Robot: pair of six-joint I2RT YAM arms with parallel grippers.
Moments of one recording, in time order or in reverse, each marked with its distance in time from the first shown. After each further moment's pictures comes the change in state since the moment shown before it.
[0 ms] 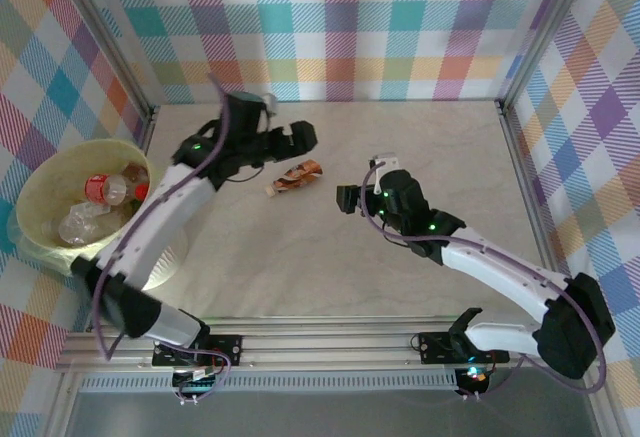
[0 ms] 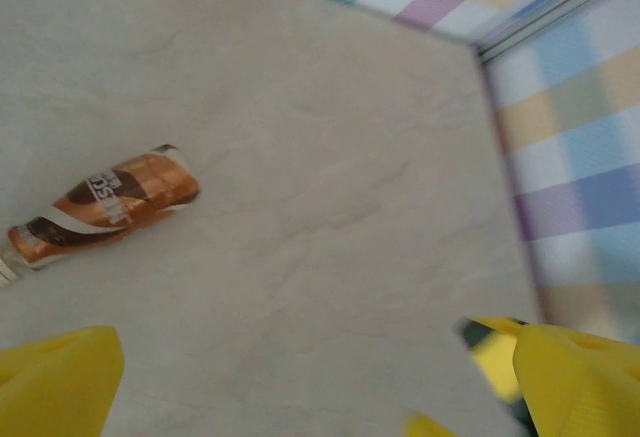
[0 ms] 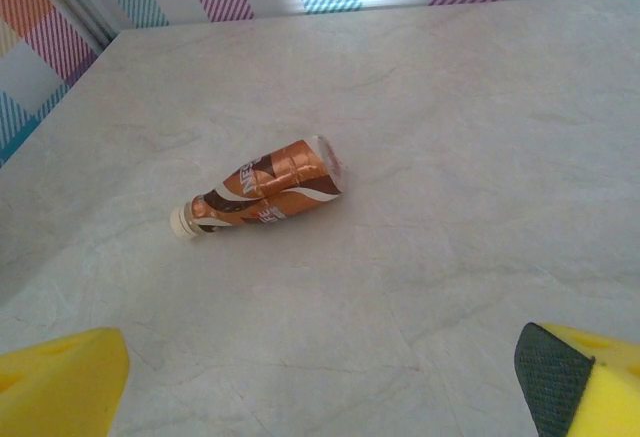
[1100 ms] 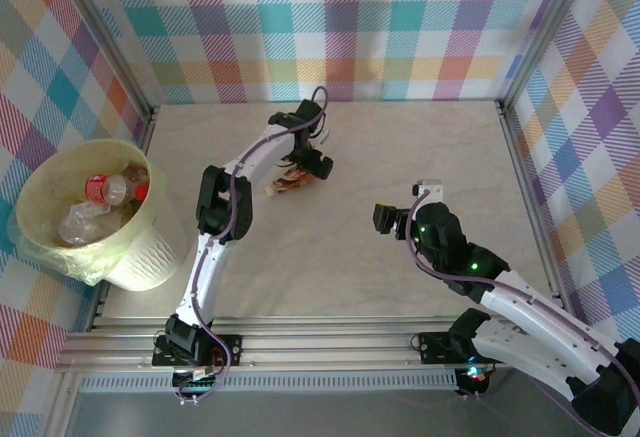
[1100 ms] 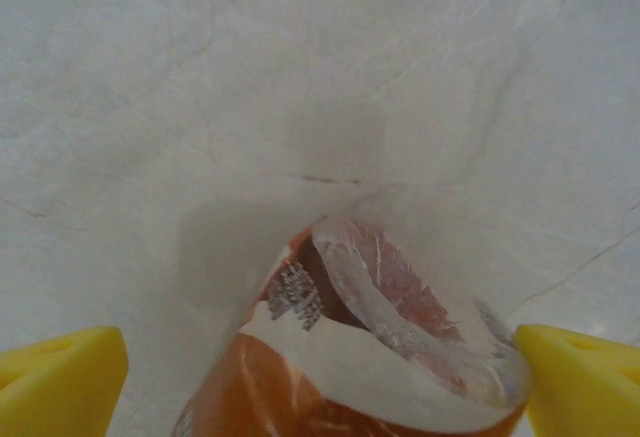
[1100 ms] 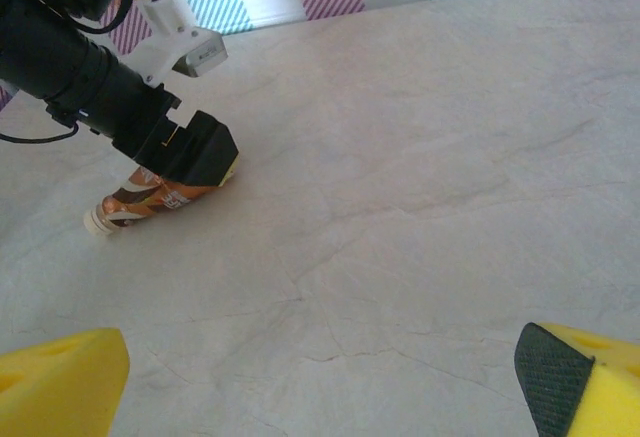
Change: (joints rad) left arm 0.061 0.925 0.628 -0.281 -0.107 0.654; right arm -0.001 -0.381 -0.199 -0.188 0.171 0.062
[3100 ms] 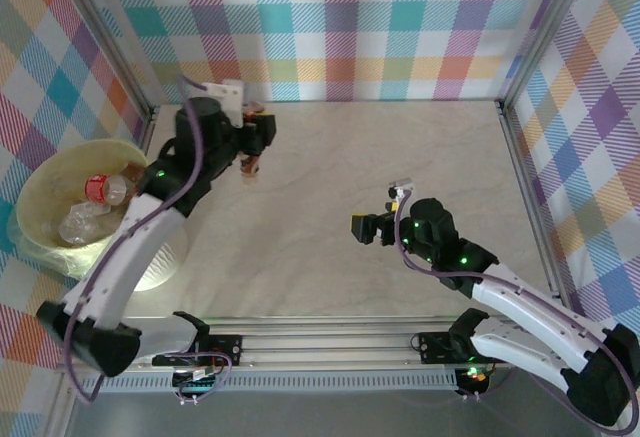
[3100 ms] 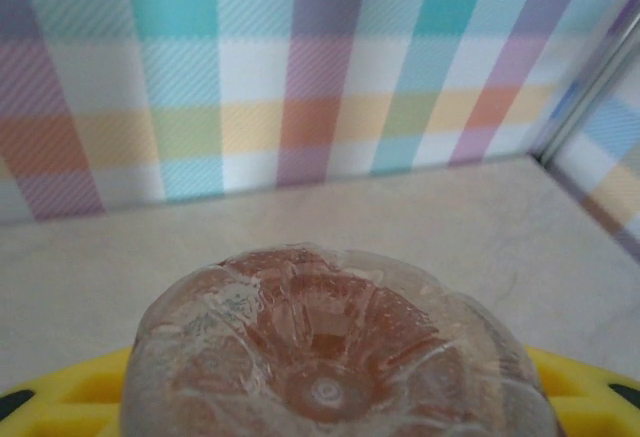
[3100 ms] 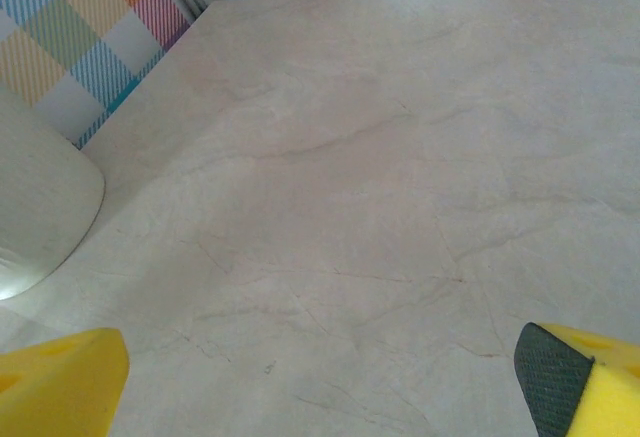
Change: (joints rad) left arm 0.003 -1.232 -0.760 0.503 -0.076 -0.223; right arm -0.005 0.096 -0.009 0.168 -0.360 -0.061
